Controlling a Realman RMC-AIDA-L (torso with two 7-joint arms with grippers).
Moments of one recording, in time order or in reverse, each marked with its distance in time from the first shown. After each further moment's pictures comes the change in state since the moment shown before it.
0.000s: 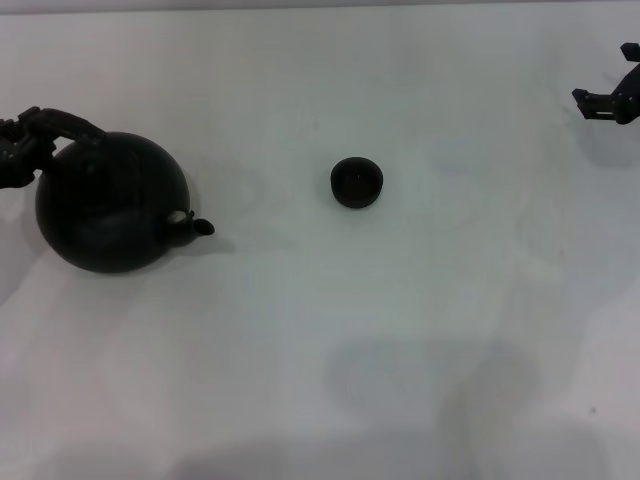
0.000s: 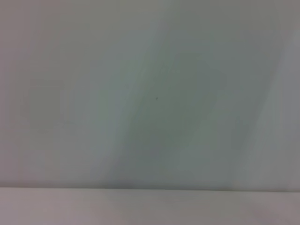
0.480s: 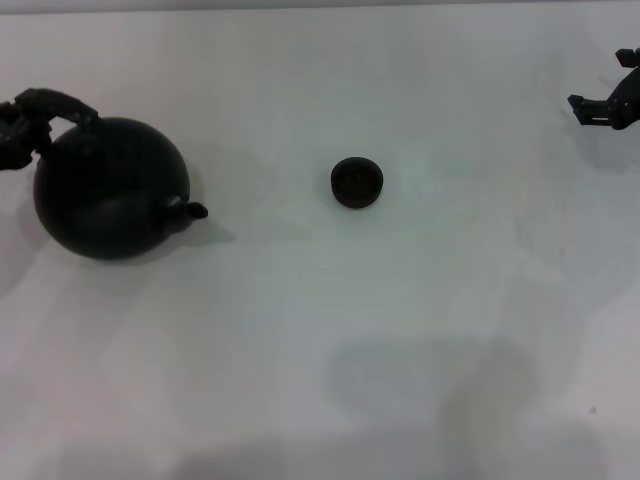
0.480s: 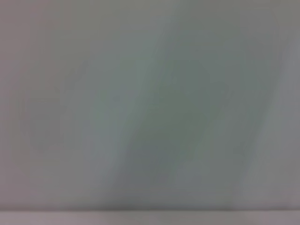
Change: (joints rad) left arm -0.015 -0.002 0.003 -0.002 -0.045 -0.009 0.018; right arm 0.002 0.000 -0.012 0.011 0.001 -0.001 0.001
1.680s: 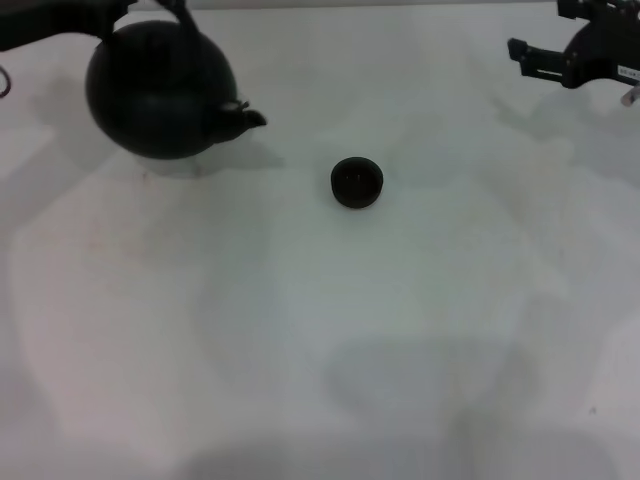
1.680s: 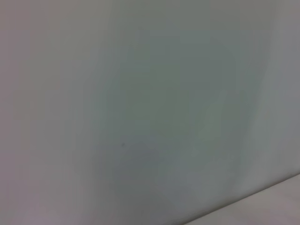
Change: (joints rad) left arm -0.337 0.009 0.000 0.169 0.505 -0.161 -0.392; right arm -0.056 -0.002 0.000 -0.026 0.554 0.254 -0.282
